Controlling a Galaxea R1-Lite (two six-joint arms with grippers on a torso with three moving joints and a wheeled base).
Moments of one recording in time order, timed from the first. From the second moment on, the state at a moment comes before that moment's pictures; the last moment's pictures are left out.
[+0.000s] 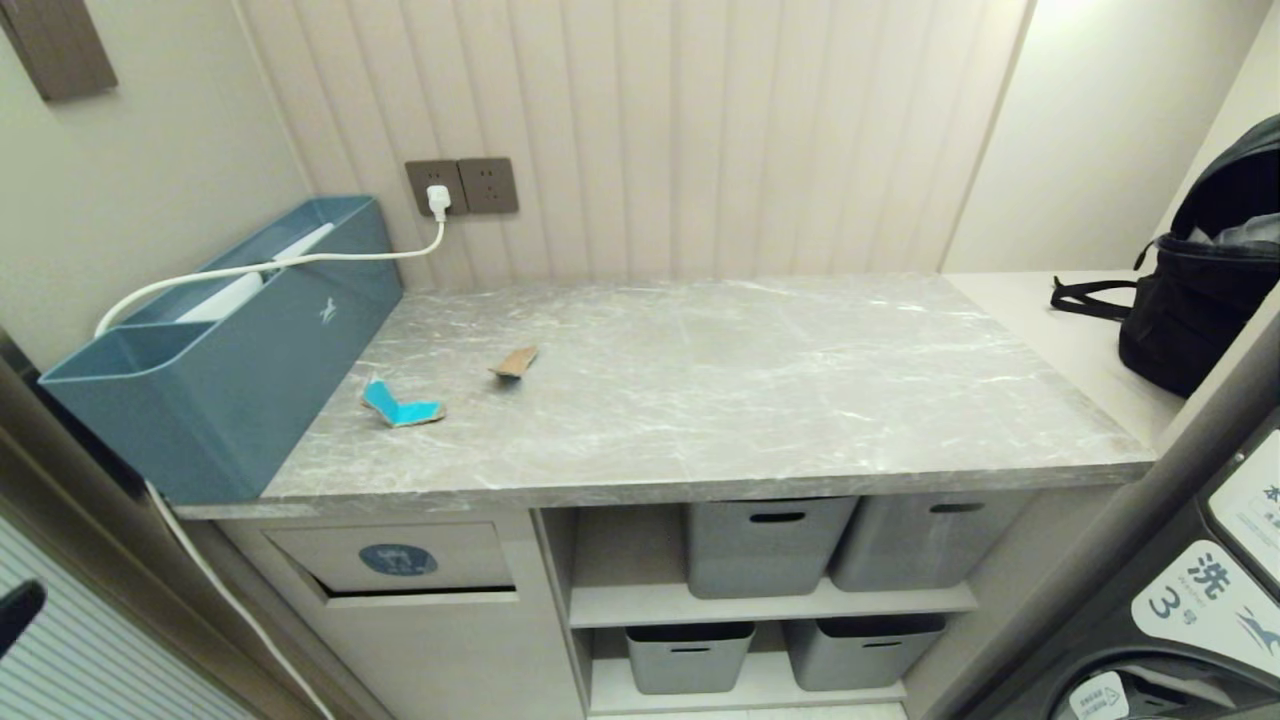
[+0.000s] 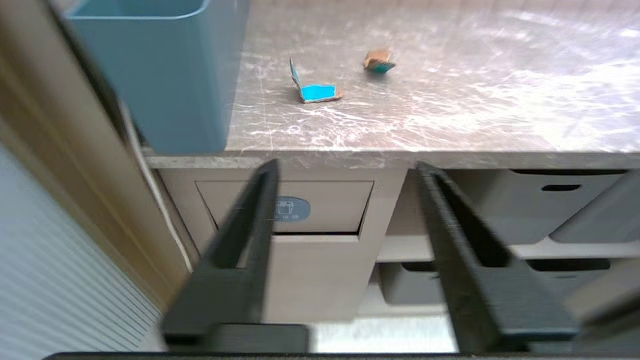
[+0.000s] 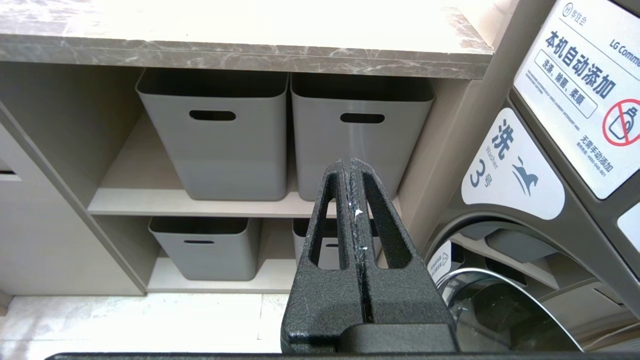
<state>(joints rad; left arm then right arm) 0.00 0.59 -0.42 -0.14 -0.01 -0.01 0.00 0.00 0.00 0.00 -0.01 -0.05</state>
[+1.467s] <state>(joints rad) 0.04 1.99 -1.14 -0.54 0.01 -0.09 0.00 0.00 0.00 0.00 -0.01 -0.05</state>
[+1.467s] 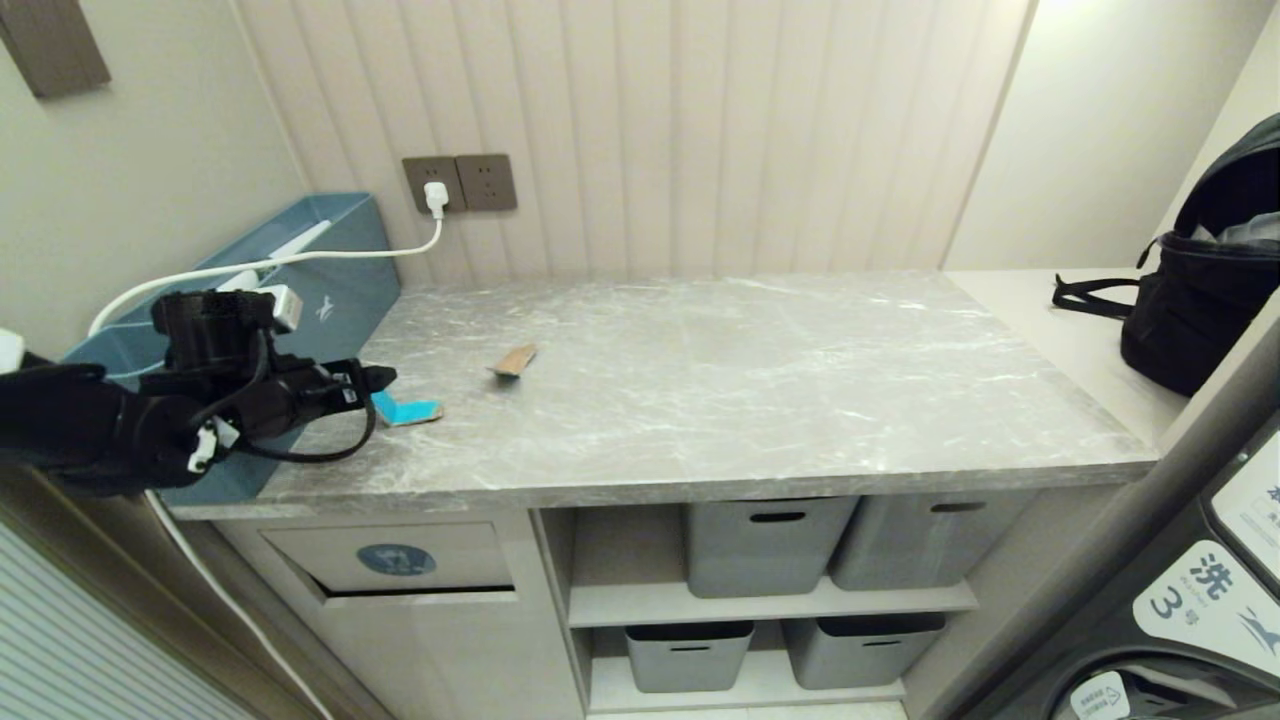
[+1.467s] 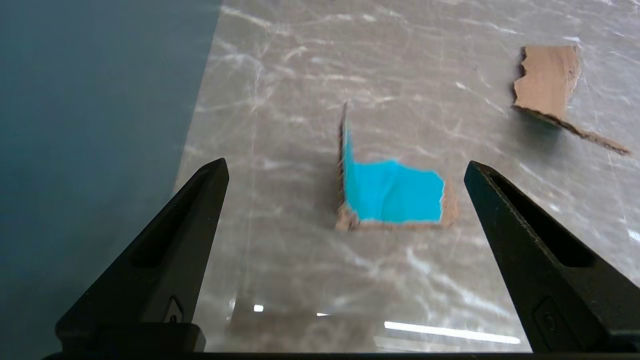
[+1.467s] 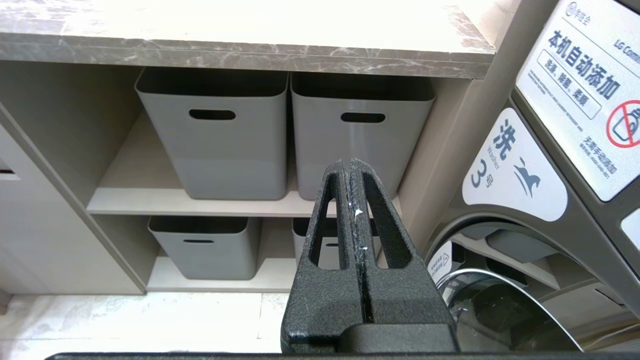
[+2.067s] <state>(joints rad) 0.01 2.07 -1.17 -0.54 0.01 -0.08 0.00 0.00 0.00 0.00 -0.01 -0.05</state>
